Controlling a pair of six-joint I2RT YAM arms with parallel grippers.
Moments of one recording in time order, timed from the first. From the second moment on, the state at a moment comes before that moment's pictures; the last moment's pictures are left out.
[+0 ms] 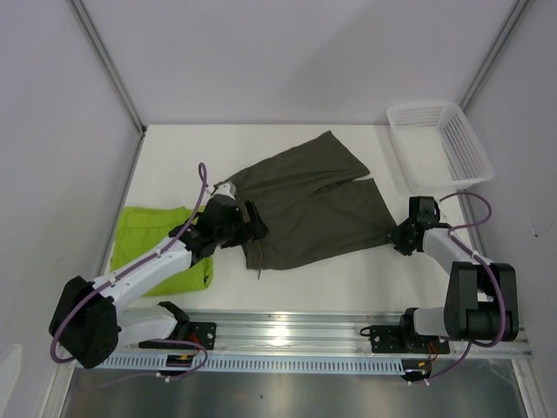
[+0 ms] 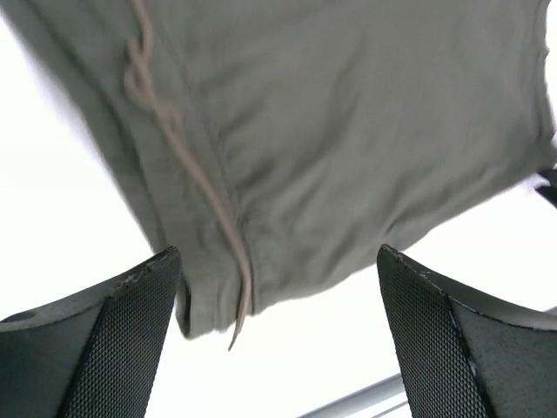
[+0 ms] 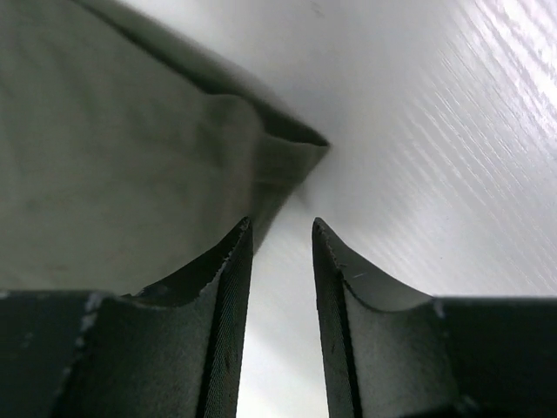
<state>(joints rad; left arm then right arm) -0.57 1.19 0.73 -0.29 -0.05 -0.76 -0.02 1.32 0.64 -0.35 0.08 0.82</state>
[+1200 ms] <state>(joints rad) -0.91 1.01 0.49 -0.22 -0.18 -1.02 -0.04 1.38 0.63 -0.20 0.09 0.86</state>
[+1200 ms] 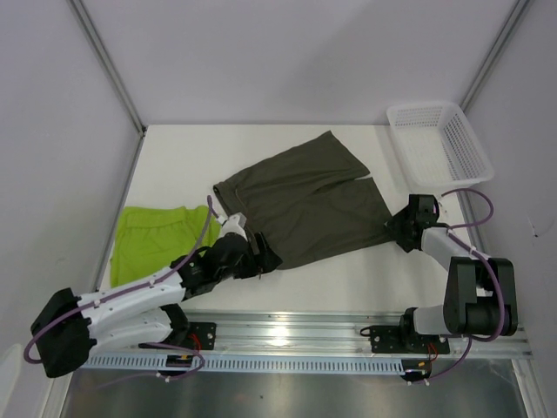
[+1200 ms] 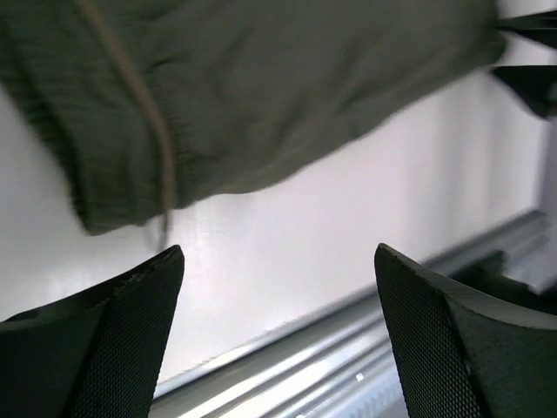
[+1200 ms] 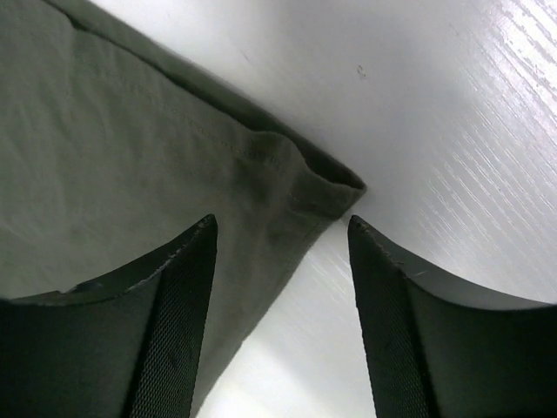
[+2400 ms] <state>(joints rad) -0.84 0.82 0.81 0.04 0.60 -1.12 0.03 1.15 0.59 -0.28 0.23 0.81</state>
